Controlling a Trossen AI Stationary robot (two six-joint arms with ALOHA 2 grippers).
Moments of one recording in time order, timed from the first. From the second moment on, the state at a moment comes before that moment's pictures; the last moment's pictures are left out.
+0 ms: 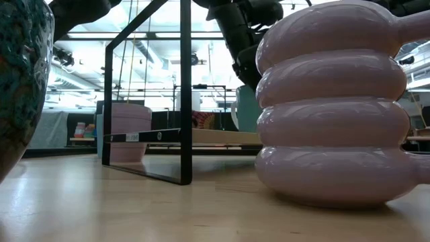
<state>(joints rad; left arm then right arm) 0.17 2.30 2.24 -1.00 -0.11 0.27 -0.01 0.57 0.38 0.02 0.18 -0.24</state>
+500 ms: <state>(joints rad) 0.18 2.30 2.24 -0.94 -0.16 0.28 -0.01 0.57 0.38 0.02 0.18 -0.24</state>
